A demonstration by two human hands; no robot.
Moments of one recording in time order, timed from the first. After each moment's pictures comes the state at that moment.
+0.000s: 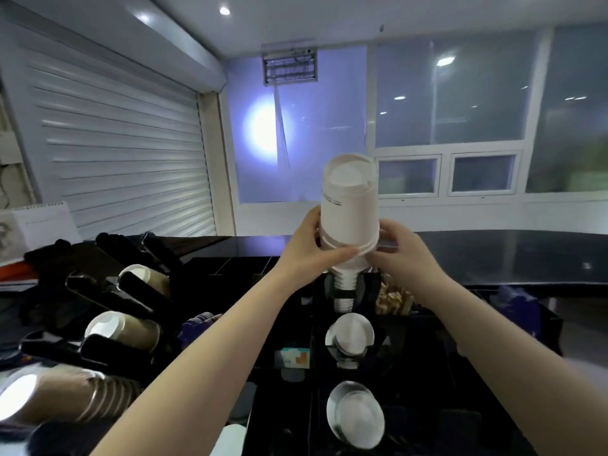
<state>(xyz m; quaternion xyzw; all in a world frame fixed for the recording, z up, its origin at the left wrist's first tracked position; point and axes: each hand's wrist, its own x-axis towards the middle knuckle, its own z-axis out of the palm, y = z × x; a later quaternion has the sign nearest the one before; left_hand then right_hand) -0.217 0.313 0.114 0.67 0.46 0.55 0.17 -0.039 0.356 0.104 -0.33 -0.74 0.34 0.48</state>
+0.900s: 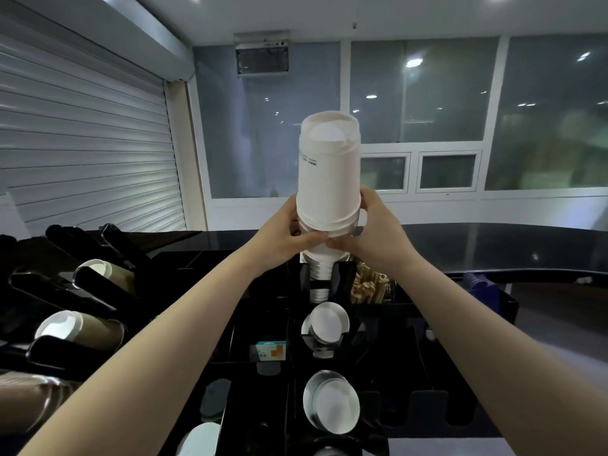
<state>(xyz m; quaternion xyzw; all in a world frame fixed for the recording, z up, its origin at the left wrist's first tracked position) -0.230 0.322 0.123 0.74 0.43 0.48 0.21 -0.042 0.338 0.125 -0.31 -0.77 0.21 0.52</state>
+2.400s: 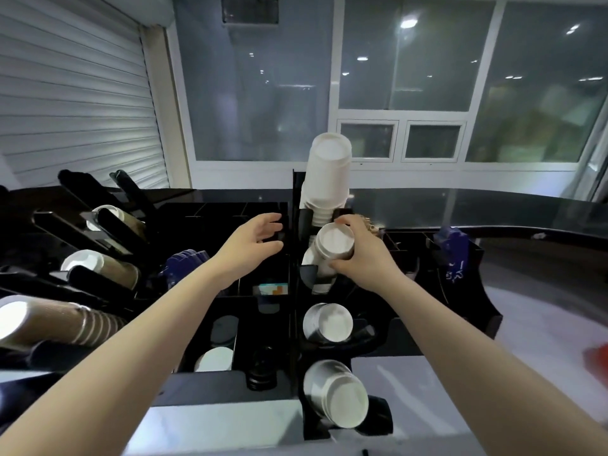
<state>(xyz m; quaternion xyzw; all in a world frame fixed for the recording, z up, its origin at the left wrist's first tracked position) -0.276 0.239 0.045 0.67 0.54 0.45 0.24 -0.045 0.280 0.033 -0.44 -0.80 0.16 0.37</state>
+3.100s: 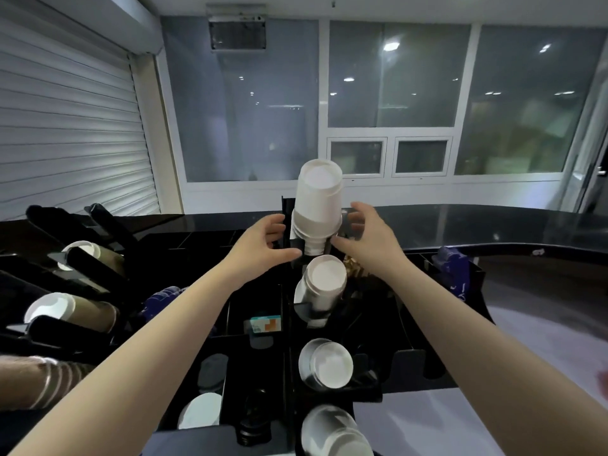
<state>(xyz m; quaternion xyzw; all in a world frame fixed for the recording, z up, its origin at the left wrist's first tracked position) -0.259 0.295 0.075 0.68 0.53 0.46 0.22 -0.038 0.330 0.081 -0.46 -0.73 0.21 0.46</state>
